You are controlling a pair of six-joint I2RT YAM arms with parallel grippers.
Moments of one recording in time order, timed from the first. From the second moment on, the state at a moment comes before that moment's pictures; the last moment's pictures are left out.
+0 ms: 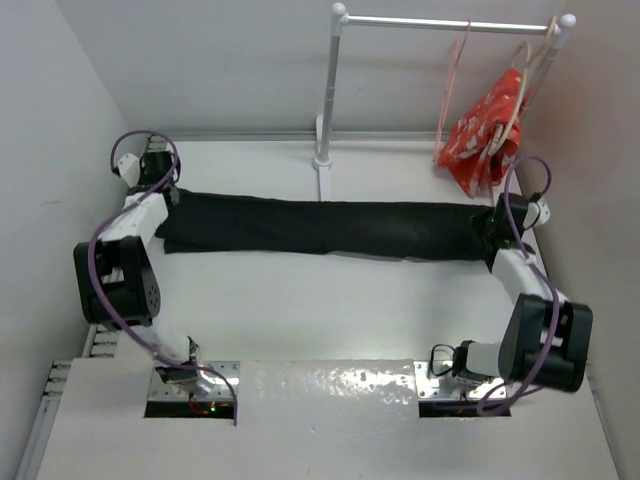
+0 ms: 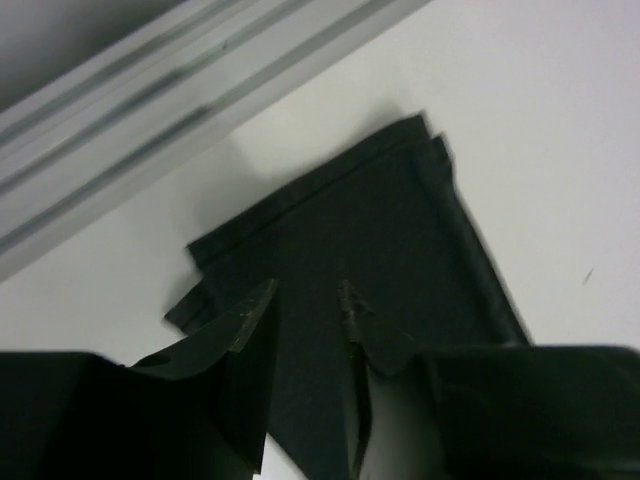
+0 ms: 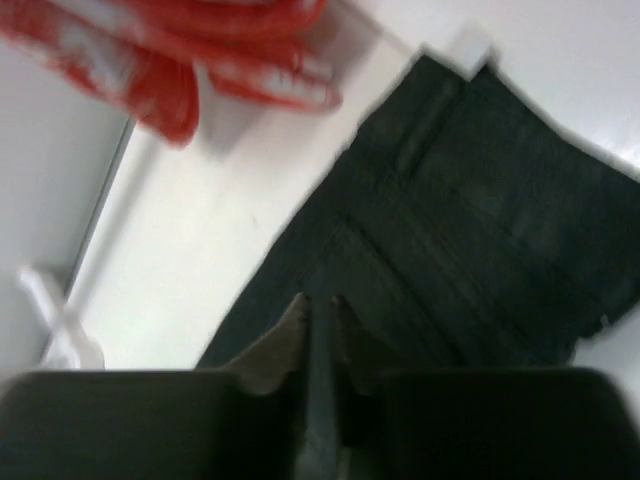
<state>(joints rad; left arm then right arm) 0.17 1.69 1.21 -0.34 -0.52 -0.70 -0.25 1.36 0.69 0.09 0.17 0.83</state>
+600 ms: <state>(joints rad) 0.23 1.59 0.79 -0.24 -0.21 -0.91 -0.25 1.00 0.31 0.11 -0.11 0.82</state>
